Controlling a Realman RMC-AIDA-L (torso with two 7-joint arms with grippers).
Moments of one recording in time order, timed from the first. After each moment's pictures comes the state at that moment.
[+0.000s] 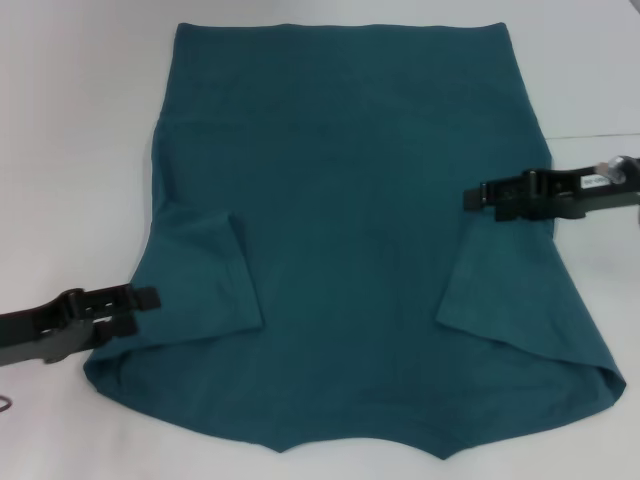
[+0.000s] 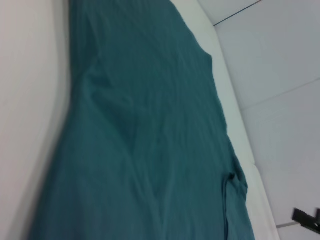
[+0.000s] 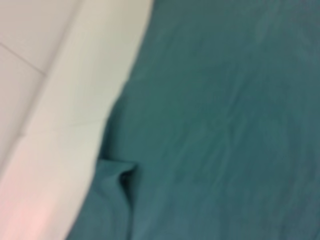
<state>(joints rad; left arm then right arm) -0.50 -2.08 0.48 0.76 2.19 1.54 -2.38 0.70 1.93 -0.73 -0.77 -2.24 -1.36 2.48</state>
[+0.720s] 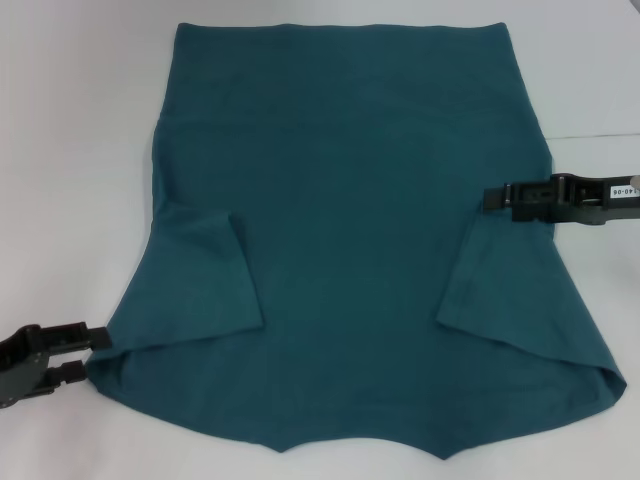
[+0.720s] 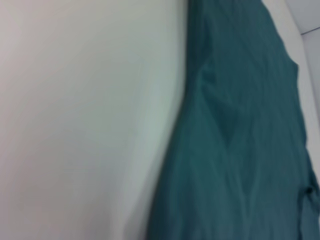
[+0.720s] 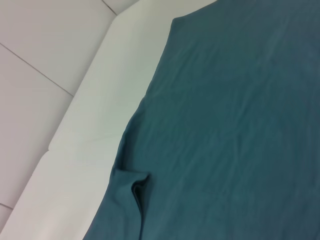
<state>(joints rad) -0.46 -2.06 0.46 0.81 2.33 1.50 -2.54 0.64 1.93 -0.67 -0.75 -2.15 -1.40 2.36</state>
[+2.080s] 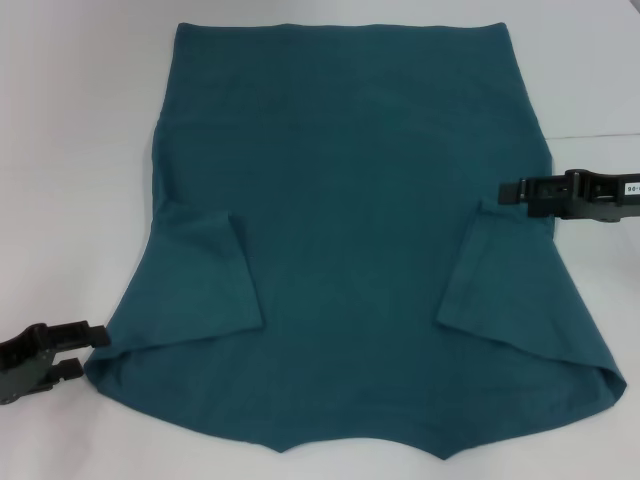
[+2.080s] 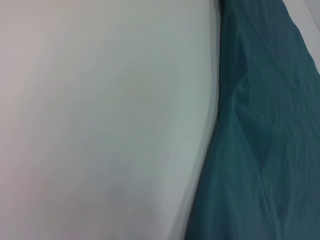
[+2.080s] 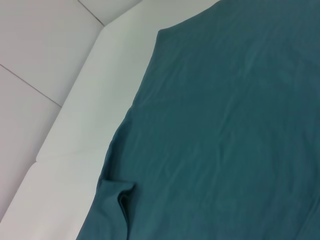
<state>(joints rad) -0.48 -2.07 0.48 0.75 2.35 1.34 -2.52 0.62 1.92 -0.66 -0.75 -2.15 -1.37 2.37</state>
